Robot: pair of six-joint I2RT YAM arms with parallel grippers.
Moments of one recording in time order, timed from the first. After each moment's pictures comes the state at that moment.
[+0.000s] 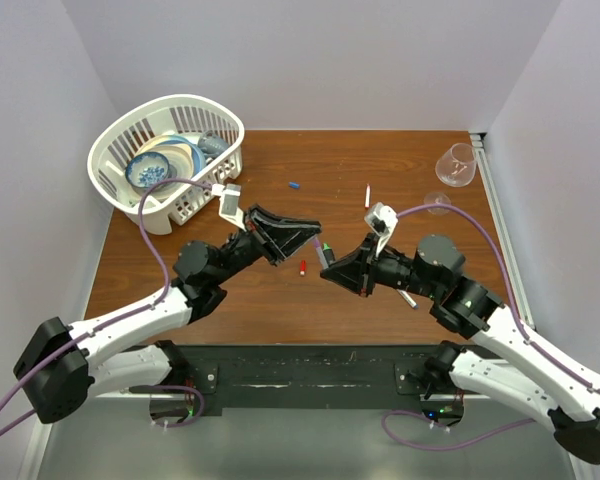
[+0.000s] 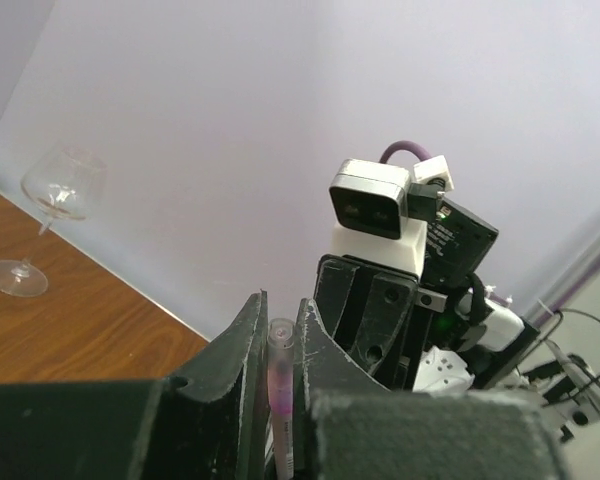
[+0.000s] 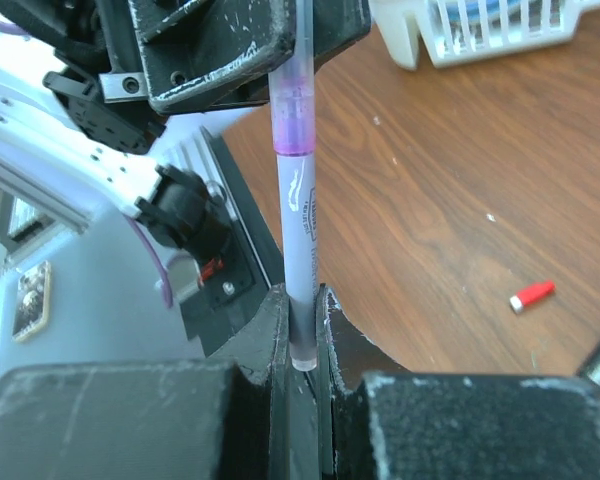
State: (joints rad) left arm -0.81 1.08 0.59 0.96 0.29 -0.83; right arm 0.80 0.75 0.77 -0.12 -0.36 0.40
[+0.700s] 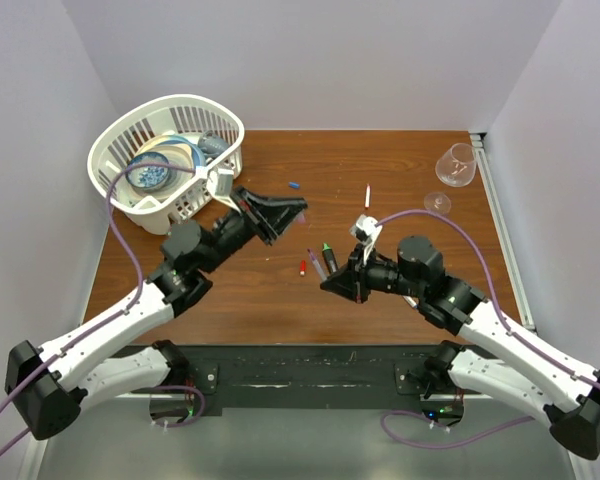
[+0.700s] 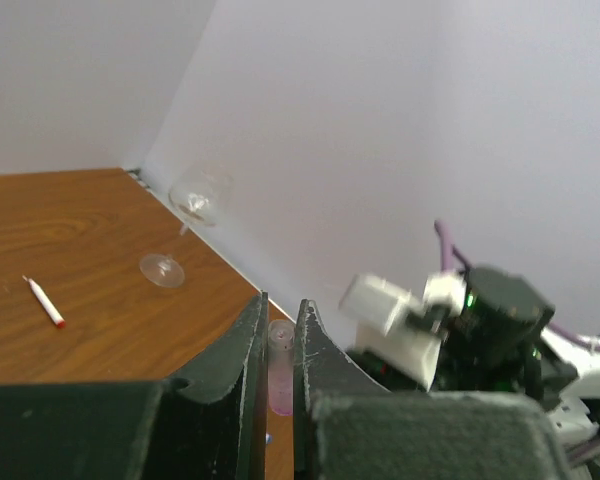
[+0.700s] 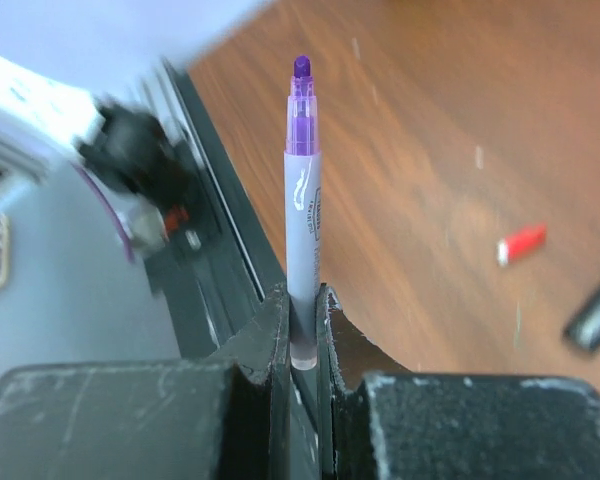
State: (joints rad) left arm -0.78 0.97 0.75 0.52 0.12 -0.64; right arm 0.78 0.82 0.70 -0.15 -0.41 0.32
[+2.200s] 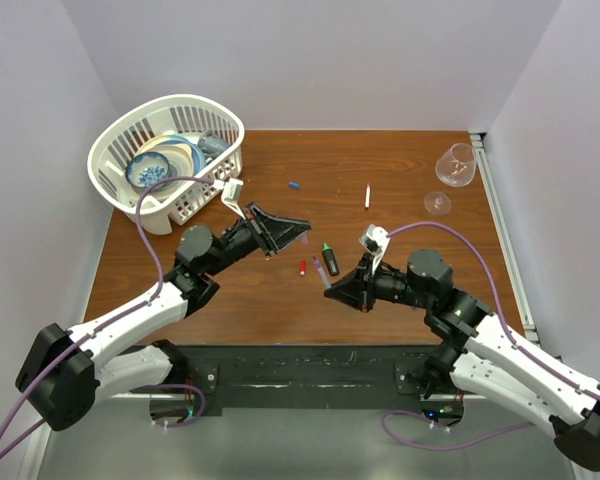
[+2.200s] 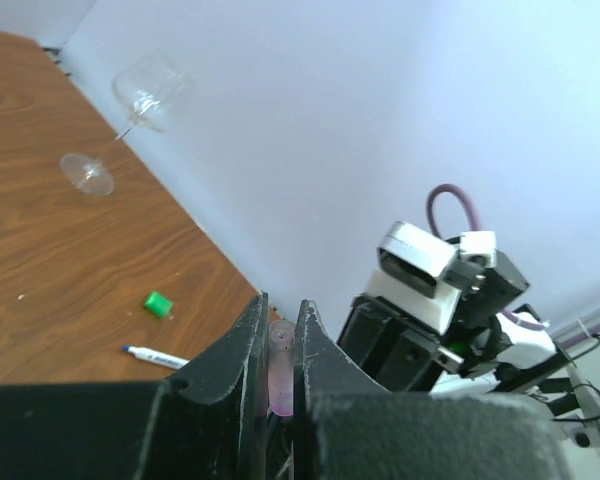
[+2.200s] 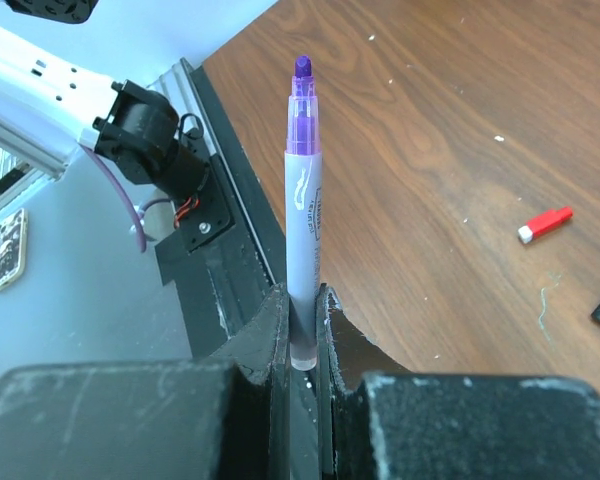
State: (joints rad) left arm -0.66 1.07 0.59 0.71 0.34 -0.92; right arm 0.78 0.70 0.56 -0.08 -0.44 0.36
